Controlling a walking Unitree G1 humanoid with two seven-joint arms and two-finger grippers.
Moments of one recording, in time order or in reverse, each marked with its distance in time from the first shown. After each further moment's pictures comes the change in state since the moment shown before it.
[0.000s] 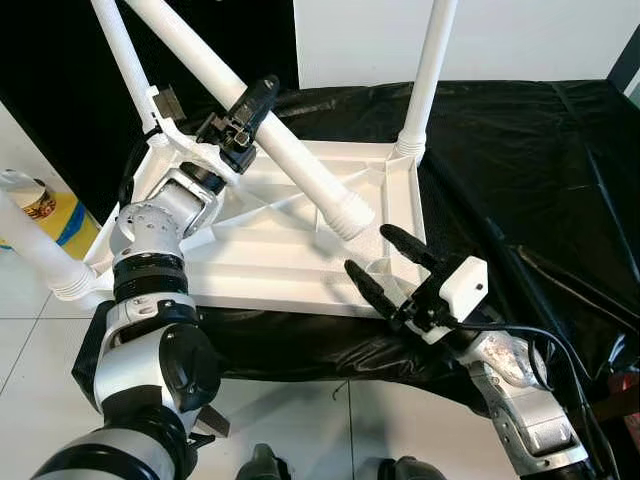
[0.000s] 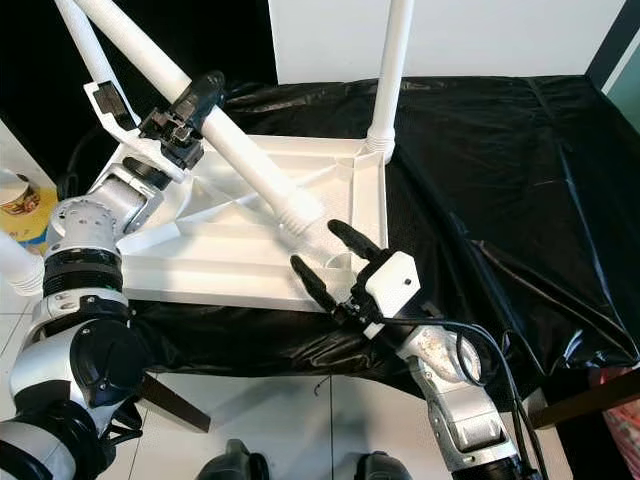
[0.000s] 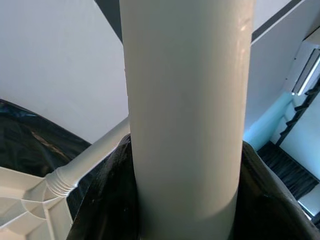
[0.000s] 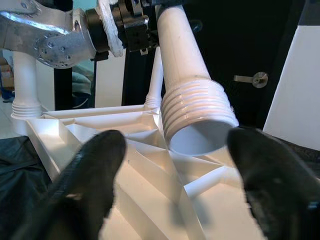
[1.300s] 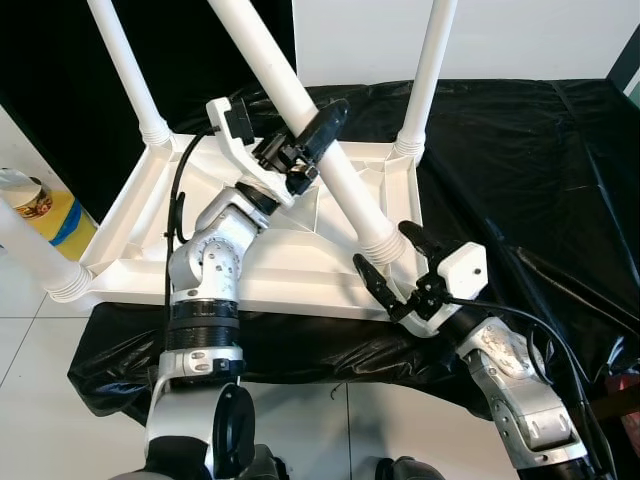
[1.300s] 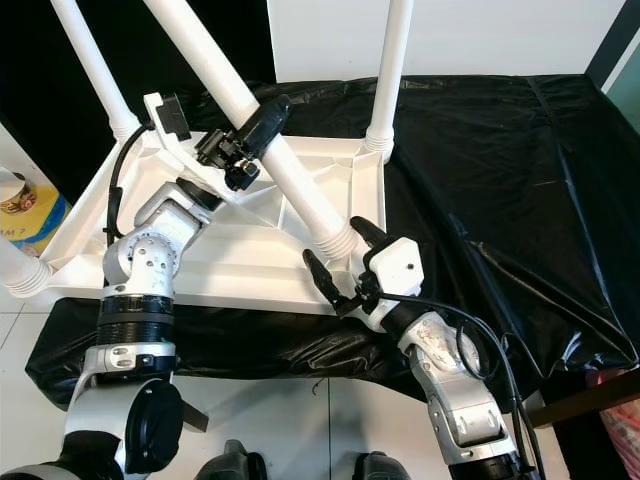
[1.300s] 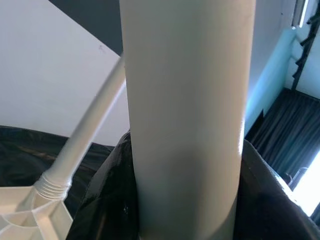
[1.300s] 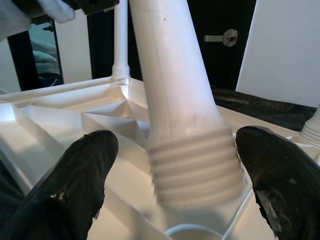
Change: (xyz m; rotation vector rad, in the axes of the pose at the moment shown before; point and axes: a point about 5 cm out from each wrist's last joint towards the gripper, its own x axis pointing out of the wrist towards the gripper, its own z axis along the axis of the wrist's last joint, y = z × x) left arm 0.017 -0.047 -0.067 0.282 0.080 -0.122; right arm 0.009 -0.013 -0.012 0.044 0.133 -0.141
